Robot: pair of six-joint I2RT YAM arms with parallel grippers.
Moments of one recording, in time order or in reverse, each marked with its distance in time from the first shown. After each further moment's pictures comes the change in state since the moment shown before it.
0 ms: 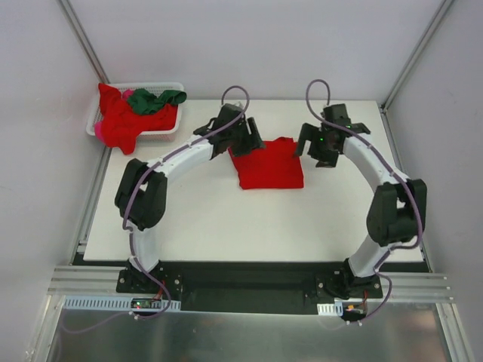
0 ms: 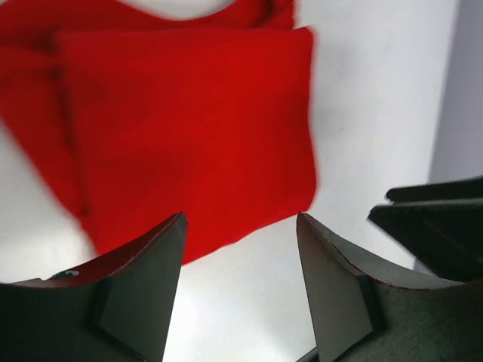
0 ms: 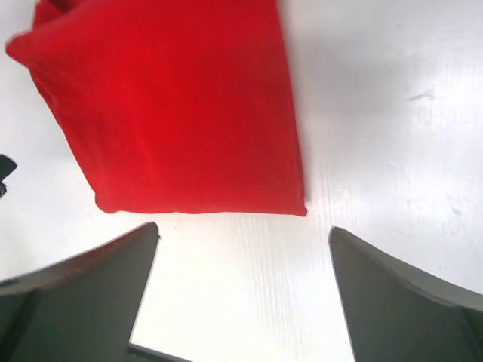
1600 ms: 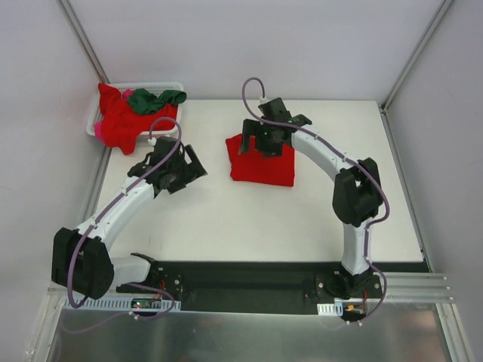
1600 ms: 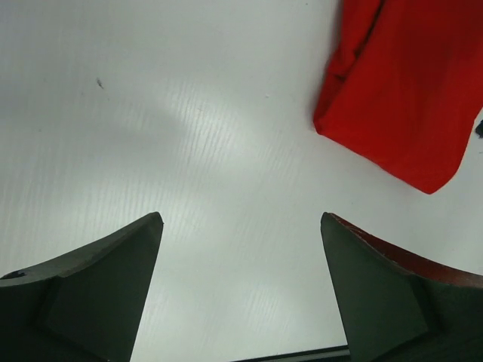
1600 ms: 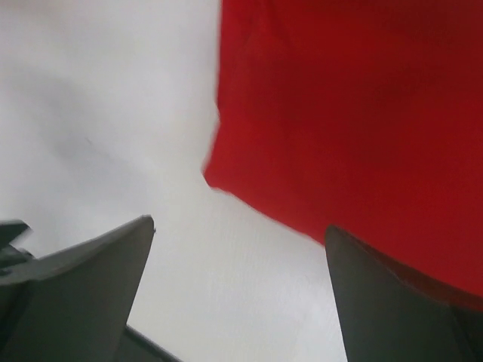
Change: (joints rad) left arm 0.220 -0.649 -0.576 -0.198 -0.153 0.002; right arm 0.306 0.285 0.369 0.062 0.000 0.083
